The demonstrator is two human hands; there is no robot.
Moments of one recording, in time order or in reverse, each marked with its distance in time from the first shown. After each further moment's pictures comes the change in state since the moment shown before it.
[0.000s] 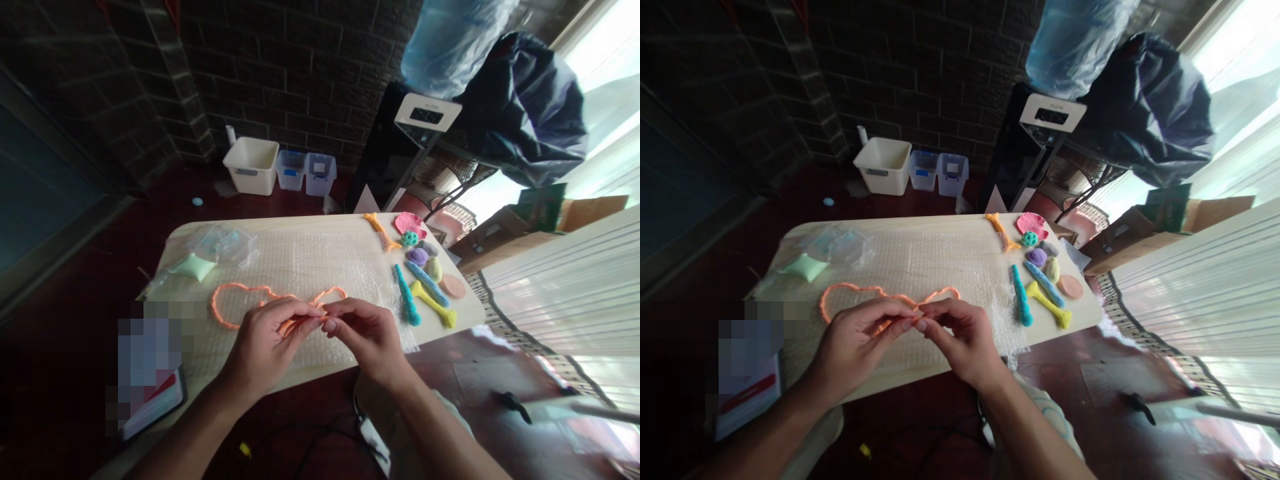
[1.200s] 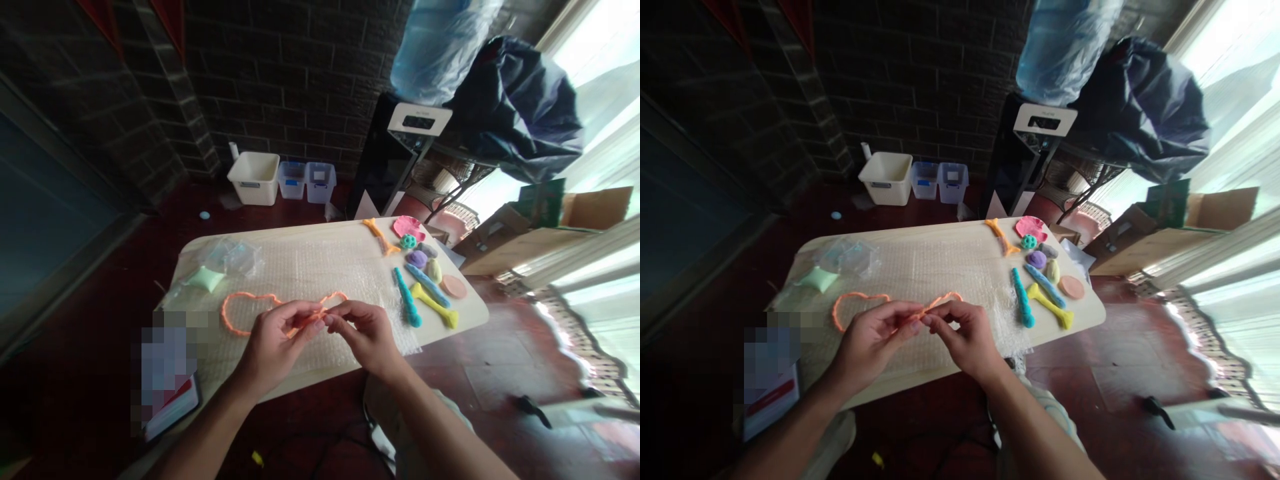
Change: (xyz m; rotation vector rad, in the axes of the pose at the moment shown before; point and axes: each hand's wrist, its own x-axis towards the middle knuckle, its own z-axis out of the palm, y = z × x) left_hand 0.000 -0.007 0.005 -0.208 -0.017 -0.205; right_hand 0.008 0.005 -0.006 -0.188 0.006 -0.056
